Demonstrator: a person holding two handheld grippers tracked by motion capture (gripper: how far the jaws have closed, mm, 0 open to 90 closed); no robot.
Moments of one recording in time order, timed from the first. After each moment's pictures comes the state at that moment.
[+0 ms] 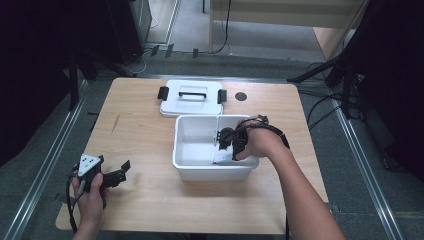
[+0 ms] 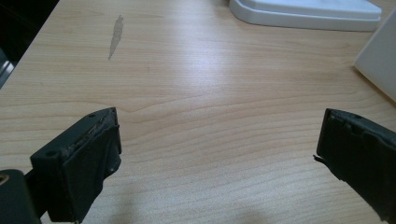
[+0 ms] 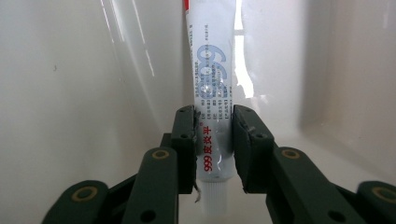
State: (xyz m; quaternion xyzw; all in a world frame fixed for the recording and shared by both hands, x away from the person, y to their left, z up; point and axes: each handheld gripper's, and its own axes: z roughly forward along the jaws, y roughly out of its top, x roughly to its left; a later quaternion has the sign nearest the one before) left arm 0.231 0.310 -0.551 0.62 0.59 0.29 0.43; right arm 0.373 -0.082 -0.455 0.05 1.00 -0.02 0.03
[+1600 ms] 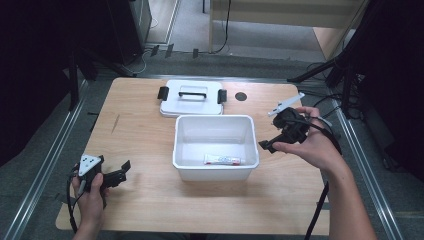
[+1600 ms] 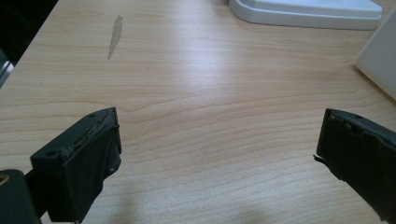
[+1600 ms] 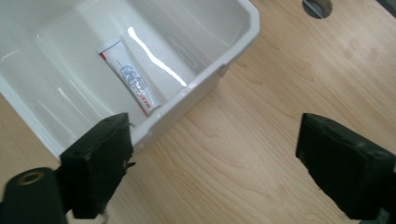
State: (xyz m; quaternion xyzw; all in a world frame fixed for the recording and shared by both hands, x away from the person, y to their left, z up) left arm 0.232 0.310 -0.551 0.62 0.59 0.29 0.43; right arm 0.344 -0.208 -0.367 0.32 0.91 0.23 0.12
